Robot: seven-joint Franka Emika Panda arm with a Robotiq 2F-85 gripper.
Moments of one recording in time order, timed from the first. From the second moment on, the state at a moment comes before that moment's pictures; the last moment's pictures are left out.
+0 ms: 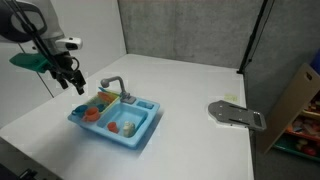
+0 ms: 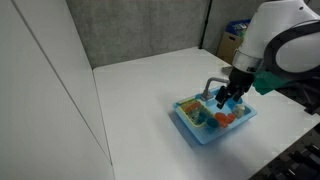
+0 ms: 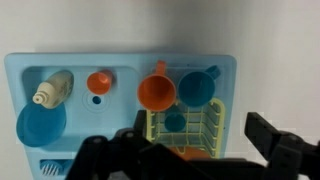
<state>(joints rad) 0.12 0.08 0.13 -2.42 0.04 2.49 0.25</state>
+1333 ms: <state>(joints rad) 0.17 0.14 0.13 -2.41 -0.04 2.51 0.28</state>
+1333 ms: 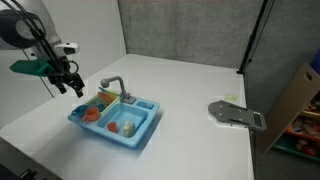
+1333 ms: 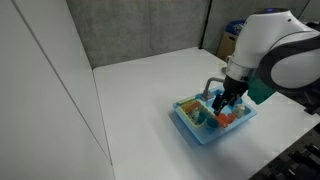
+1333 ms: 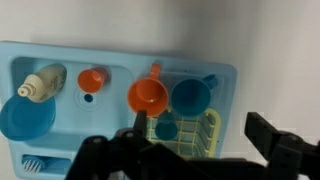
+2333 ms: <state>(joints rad) 0.23 0.30 0.12 -2.35 -0.04 2.64 0.29</state>
